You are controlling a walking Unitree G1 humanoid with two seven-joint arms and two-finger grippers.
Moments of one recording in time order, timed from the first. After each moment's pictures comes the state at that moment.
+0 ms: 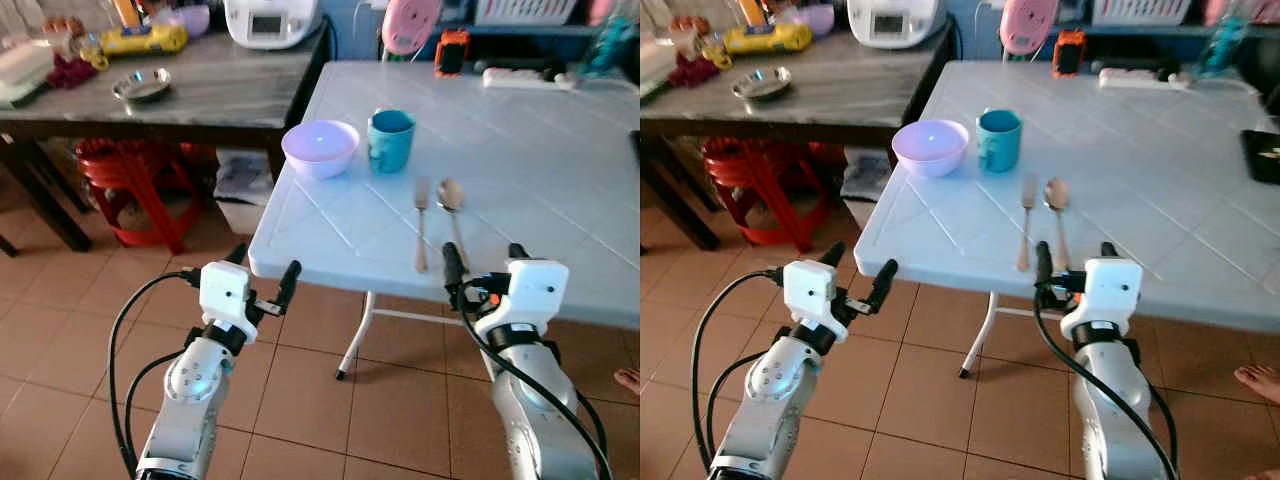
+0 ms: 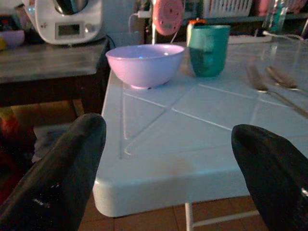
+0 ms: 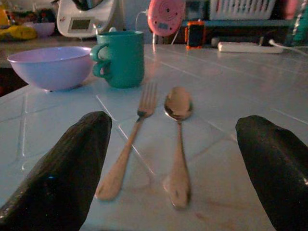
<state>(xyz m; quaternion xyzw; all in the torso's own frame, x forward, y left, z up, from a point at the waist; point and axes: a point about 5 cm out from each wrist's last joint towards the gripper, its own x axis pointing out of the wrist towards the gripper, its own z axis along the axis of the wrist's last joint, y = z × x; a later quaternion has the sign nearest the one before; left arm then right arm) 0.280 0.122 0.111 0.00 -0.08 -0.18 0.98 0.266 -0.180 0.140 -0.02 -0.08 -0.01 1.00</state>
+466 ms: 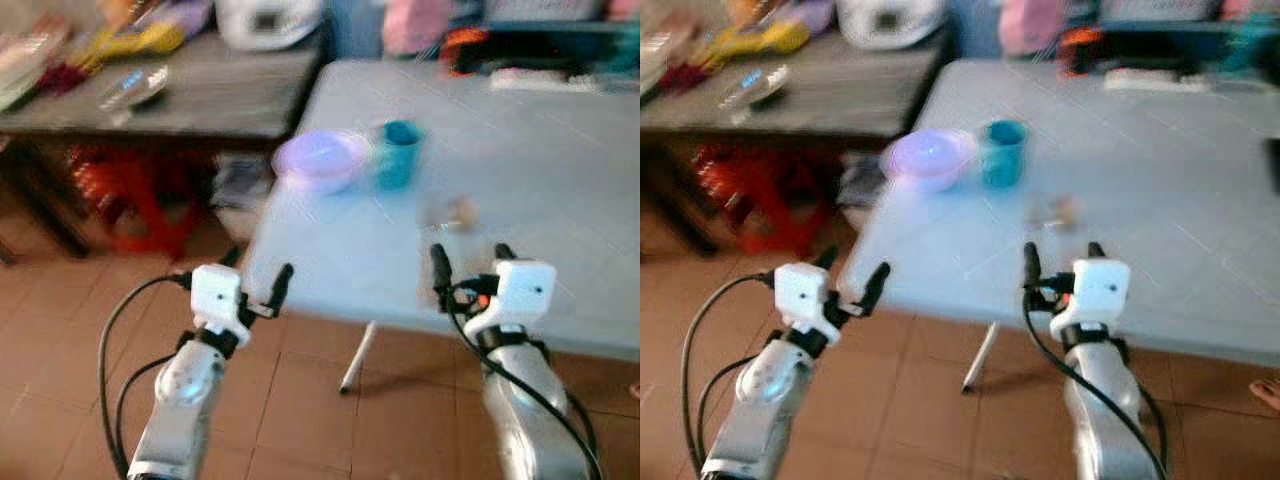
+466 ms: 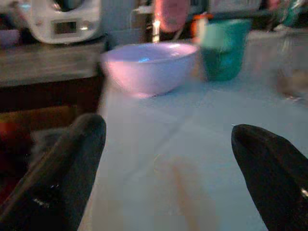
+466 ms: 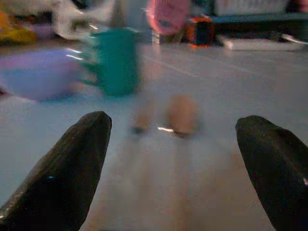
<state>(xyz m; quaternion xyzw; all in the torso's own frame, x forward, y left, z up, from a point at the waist) 0.279 0.121 0.110 -0.01 -0.08 -0.18 0.98 0.263 -0.178 0.139 -0.02 -0.08 0.00 1.00</state>
